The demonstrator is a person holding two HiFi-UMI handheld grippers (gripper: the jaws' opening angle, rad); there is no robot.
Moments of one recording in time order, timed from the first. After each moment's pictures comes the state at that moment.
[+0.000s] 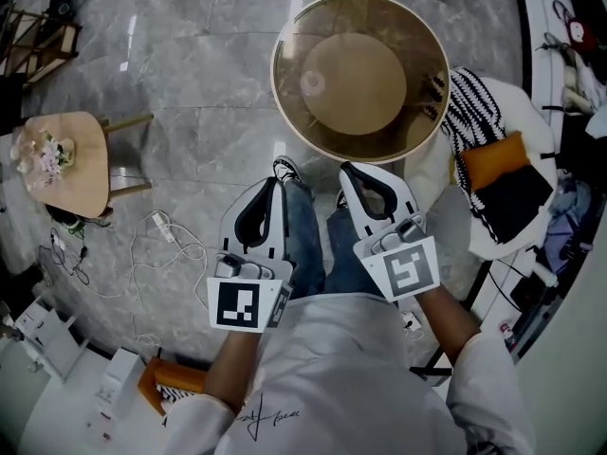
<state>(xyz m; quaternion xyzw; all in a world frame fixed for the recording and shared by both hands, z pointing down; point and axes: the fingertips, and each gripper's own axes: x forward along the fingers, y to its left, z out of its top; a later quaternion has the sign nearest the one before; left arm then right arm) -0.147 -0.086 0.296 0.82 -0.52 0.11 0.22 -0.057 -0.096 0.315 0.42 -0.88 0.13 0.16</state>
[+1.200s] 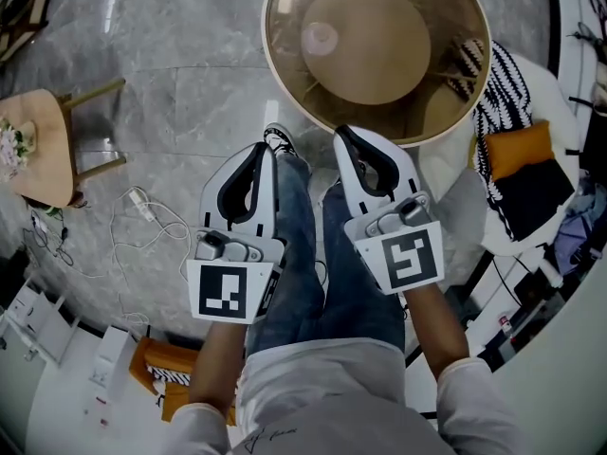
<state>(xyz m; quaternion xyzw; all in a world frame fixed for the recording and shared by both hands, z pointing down) -0.164 -0.108 0.448 0.82 -0.51 0.13 0.23 -0.080 -0.120 0.464 0.45 -0.86 0.19 0.14</state>
